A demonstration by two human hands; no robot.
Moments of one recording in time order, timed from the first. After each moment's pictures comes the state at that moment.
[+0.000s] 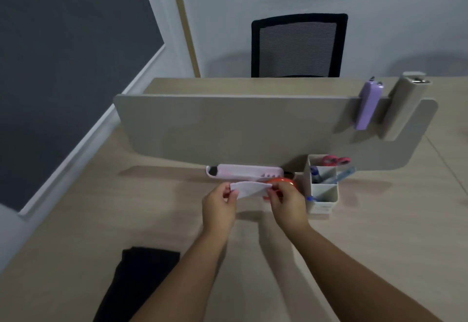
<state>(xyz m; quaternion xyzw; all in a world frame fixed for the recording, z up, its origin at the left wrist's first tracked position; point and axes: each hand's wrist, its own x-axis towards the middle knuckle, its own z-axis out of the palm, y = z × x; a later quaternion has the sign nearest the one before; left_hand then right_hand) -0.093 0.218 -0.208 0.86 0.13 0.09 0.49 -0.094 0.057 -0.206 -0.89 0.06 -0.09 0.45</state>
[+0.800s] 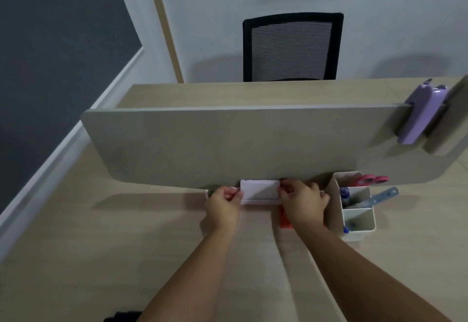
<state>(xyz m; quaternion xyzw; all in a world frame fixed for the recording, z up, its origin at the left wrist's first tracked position) 0.030 0.242 -0.271 0.80 0.19 0.04 0.57 0.008 0.076 -0.241 -0.94 0.22 -0.06 0.24</state>
